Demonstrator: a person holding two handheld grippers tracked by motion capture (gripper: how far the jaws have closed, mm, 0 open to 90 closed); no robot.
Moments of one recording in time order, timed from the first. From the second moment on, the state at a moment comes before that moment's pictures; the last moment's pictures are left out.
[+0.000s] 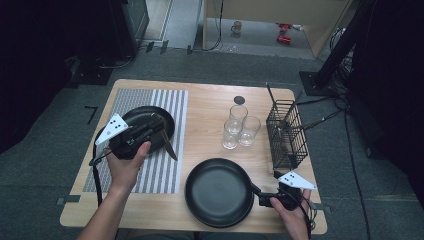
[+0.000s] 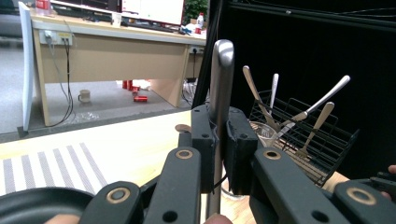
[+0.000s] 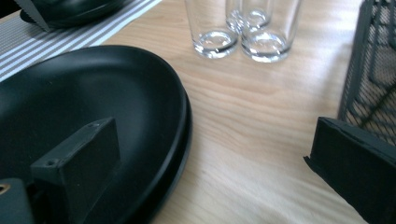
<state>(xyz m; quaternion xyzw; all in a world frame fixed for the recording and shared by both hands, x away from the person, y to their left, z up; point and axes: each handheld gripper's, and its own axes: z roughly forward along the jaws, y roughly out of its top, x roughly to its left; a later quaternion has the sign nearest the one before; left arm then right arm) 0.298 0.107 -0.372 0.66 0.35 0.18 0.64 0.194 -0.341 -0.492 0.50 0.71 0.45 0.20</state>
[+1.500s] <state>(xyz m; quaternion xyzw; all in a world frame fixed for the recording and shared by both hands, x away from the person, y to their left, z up) 0.278 0.120 -0.411 0.66 0.38 0.15 0.63 0.201 -0.372 -0.527 0.57 0.73 0.31 0.23</state>
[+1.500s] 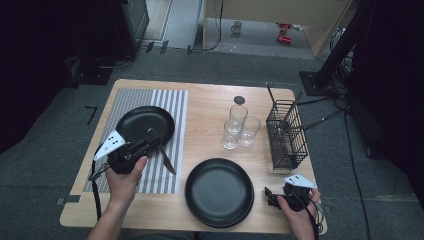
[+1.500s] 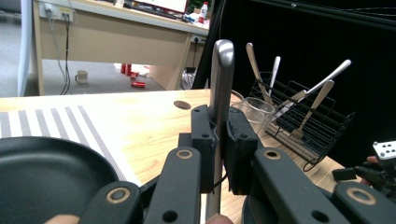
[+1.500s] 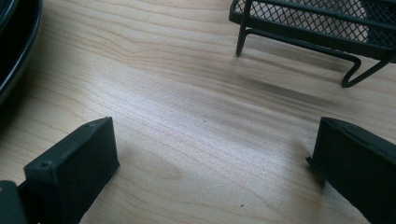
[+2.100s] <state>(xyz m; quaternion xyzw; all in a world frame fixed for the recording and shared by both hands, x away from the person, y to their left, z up) 0.270 0.160 -0.428 0.63 0.42 0.15 0.63 0.201 -0.372 -0.527 0.57 0.73 0.31 0.23</state>
